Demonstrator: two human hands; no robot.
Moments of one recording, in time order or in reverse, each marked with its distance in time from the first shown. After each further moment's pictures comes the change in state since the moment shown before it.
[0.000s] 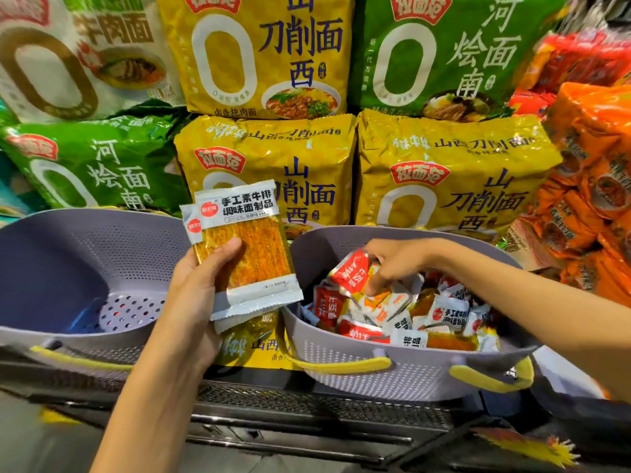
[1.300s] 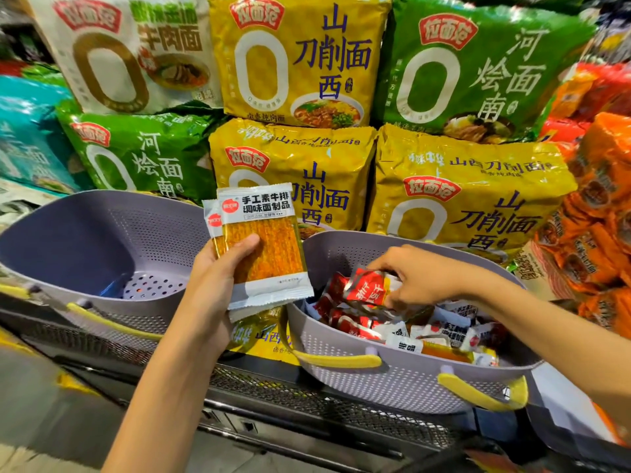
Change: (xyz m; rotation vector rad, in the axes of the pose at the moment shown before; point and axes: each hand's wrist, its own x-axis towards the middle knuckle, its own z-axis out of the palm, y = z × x) left_hand -0.017 -0.003 0.009 -0.012 0.080 0.033; right_hand -0.063 -0.034 0.010 -0.350 0.188 -0.154
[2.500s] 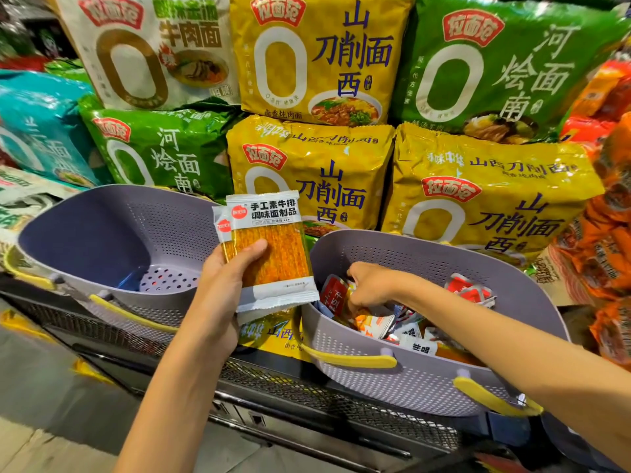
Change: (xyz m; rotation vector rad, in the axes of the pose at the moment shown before) left_hand -0.002 -0.001 -0.010 0.021 0.051 -0.048; right_hand 0.081 -0.017 0.043 0.158 -0.151 0.300
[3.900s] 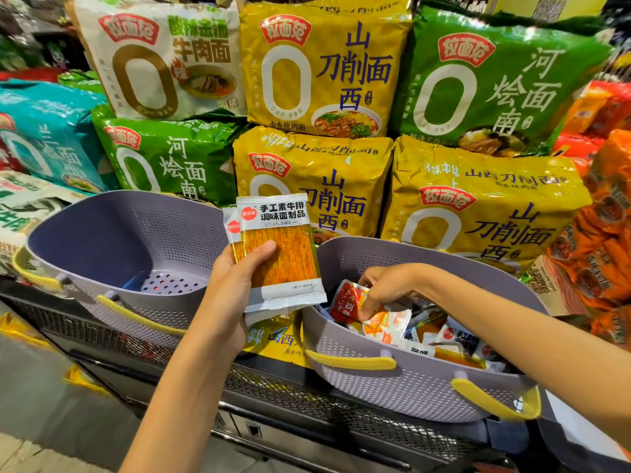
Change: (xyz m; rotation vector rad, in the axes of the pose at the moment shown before) left_hand -0.002 -0.001 0.002 -0.035 -0.049 0.055; right_hand 0.000 0.024 -0.019 0.207 -0.229 0.056
